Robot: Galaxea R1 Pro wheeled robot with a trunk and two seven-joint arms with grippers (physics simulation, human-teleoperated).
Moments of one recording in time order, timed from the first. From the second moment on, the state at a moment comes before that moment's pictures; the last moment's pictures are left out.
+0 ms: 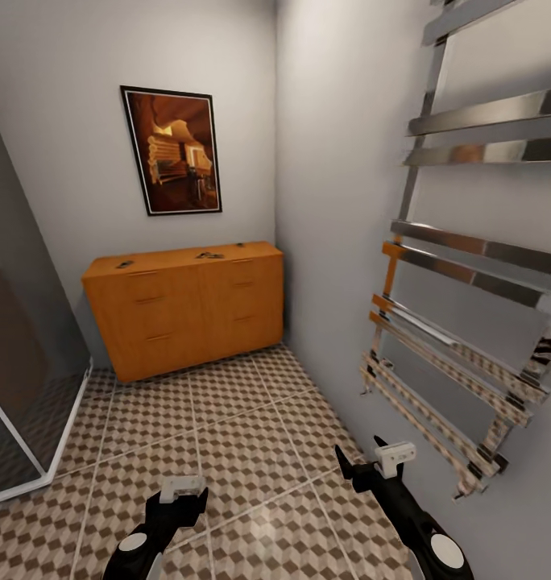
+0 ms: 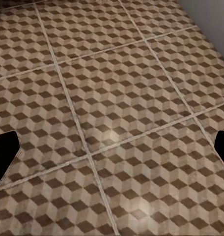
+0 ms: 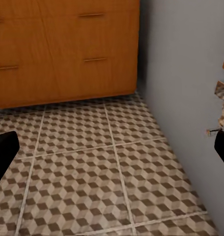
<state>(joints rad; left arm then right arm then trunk) -0.14 -0.05 0.00 -1.12 0.00 0.28 0.01 -0.07 0.01 -0.01 -1.35 0.02 -0.04 0.24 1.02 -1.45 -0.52</state>
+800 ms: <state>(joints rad) -0.14 -0.05 0.00 -1.12 0.00 0.28 0.01 -0.07 0.01 -0.01 -1.35 0.02 -0.04 0.24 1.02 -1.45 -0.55</state>
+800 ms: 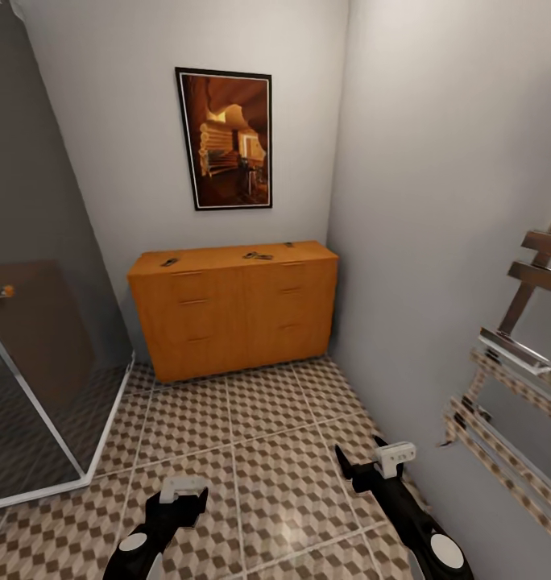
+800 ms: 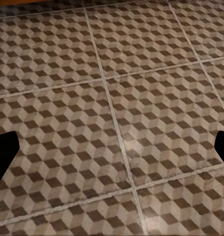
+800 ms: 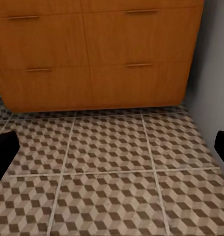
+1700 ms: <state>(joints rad) -0.14 -0.07 0.00 -1.09 0.00 0.28 0.02 -0.07 0.01 -0.01 -1.35 0.02 -0.04 0.24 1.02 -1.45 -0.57</state>
